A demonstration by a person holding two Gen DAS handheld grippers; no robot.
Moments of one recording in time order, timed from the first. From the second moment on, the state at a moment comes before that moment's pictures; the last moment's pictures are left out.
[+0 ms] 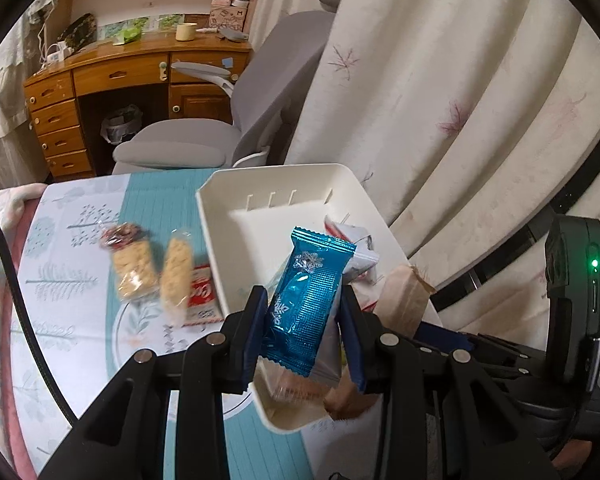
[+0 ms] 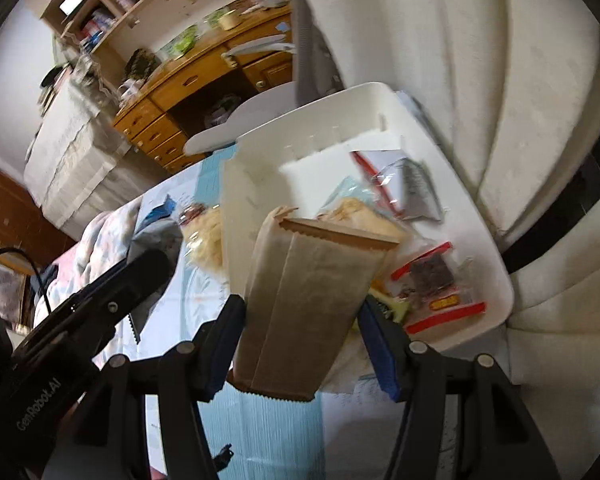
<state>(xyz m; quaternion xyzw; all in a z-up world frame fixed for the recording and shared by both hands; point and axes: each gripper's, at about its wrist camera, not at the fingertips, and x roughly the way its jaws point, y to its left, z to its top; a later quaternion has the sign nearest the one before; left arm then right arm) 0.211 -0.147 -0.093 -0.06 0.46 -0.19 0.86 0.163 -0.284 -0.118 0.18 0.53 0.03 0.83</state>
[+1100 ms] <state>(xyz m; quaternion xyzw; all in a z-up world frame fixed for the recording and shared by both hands) 0.187 -0.073 -0.109 -0.06 0.55 -0.15 0.82 0.146 -0.286 -0.126 0.25 0.53 -0.03 0.81</state>
